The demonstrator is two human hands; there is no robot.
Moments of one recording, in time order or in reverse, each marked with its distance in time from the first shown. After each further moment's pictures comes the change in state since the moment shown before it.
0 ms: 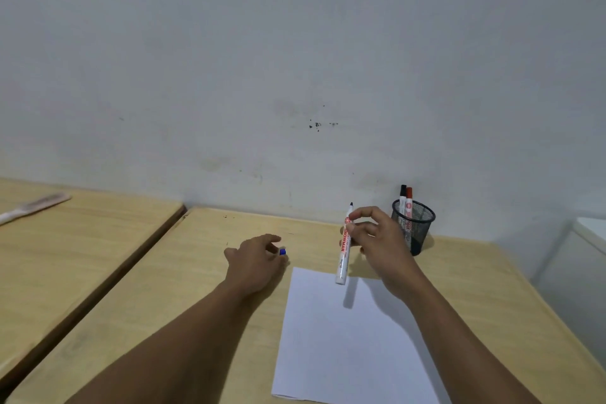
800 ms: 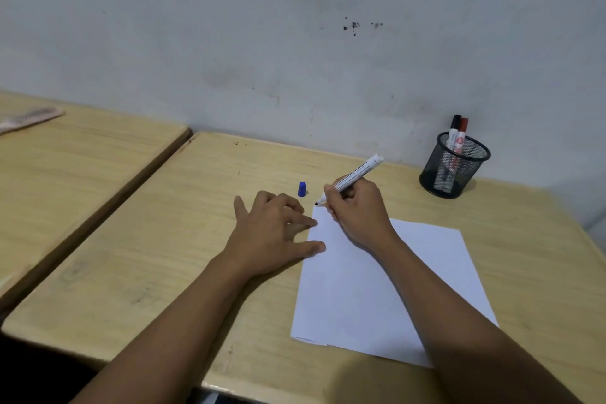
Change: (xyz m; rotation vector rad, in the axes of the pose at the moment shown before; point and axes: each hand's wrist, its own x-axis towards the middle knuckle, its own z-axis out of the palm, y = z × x) left_hand -0.059 -0.006 -0.008 0.217 -0.179 0.242; right_hand 0.022 0.085 0.071 -0.295 -0.076 -0.064
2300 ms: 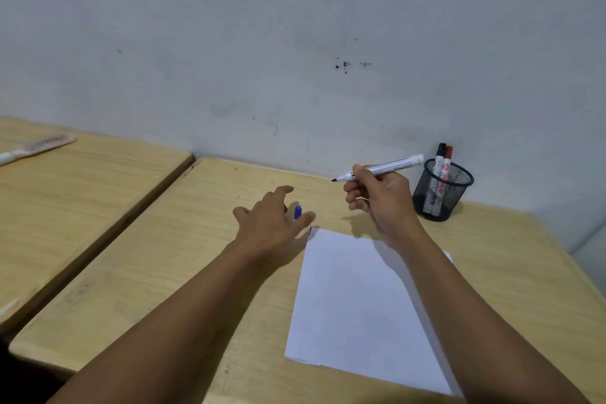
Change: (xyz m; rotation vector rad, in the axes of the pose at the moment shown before) left_hand 0.039 0.016 -0.014 -0.193 0.093 -0.249; right_hand 0.016 -0.052 -0.052 0.552 0.094 0.107
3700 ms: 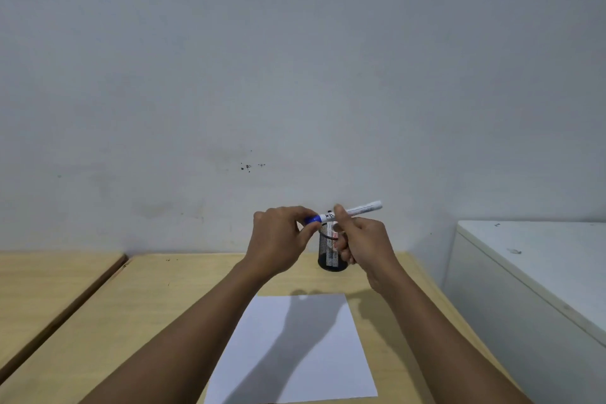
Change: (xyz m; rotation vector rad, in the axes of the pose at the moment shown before) left_hand -0.046 0.197 -0.032 -0.106 0.265 0.615; right_hand -0.101 -0.117 -0.106 -0.224 0.248 -0.107
